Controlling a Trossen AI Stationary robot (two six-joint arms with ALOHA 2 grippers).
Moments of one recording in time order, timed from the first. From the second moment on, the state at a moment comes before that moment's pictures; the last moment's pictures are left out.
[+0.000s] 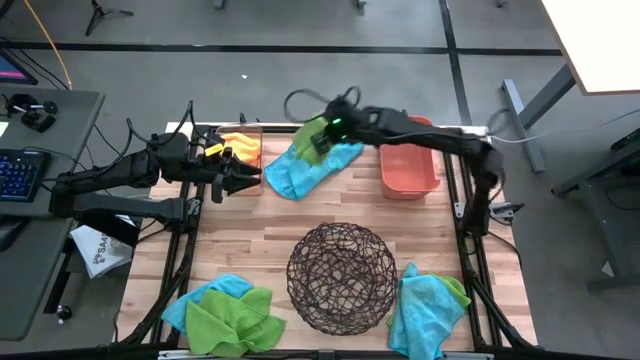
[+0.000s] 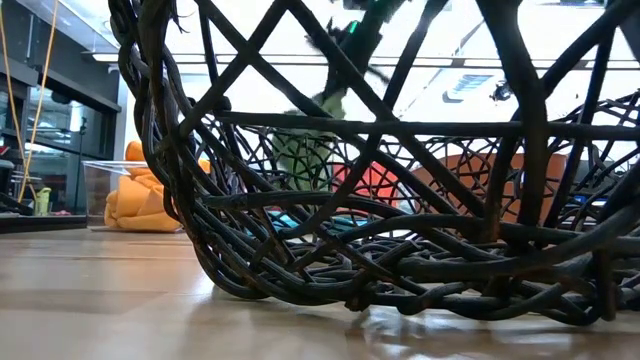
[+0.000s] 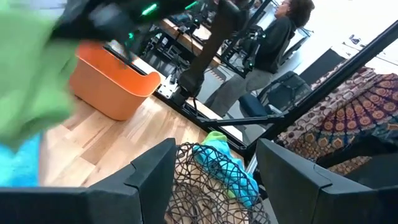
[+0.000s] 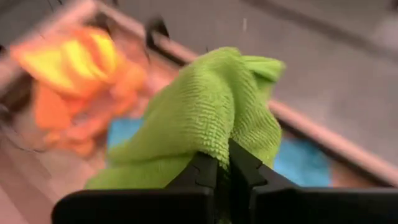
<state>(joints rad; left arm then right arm) 0.15 0.74 0.90 -0.34 0.12 -0.60 -0.32 1.85 1.84 -0.77 0.34 0.47</state>
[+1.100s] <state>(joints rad) 0.15 0.74 0.90 -0.34 -0.01 -0.62 -0.47 1.06 0.92 -0.84 0.55 0.76</state>
